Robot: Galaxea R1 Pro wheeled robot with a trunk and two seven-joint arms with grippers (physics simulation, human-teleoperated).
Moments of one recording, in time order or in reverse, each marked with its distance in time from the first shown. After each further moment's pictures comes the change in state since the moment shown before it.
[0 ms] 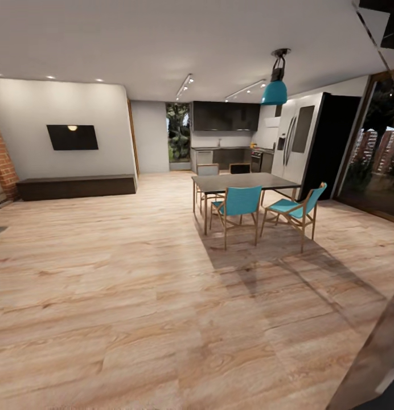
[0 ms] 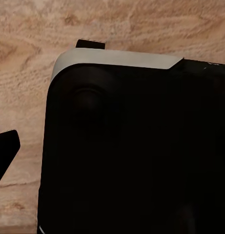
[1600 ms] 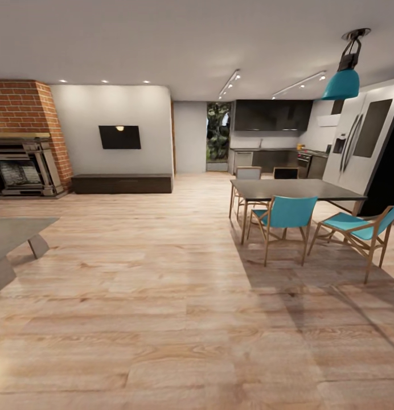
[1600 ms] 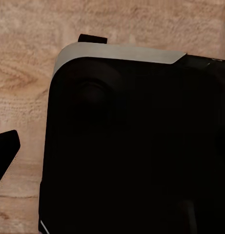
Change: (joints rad) left arm 0.000 0.004 0.003 0.003 0.007 0.014 0.000; right arm 0.000 -0.003 0.000 0.001 -0.001 -0.005 0.001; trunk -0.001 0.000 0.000
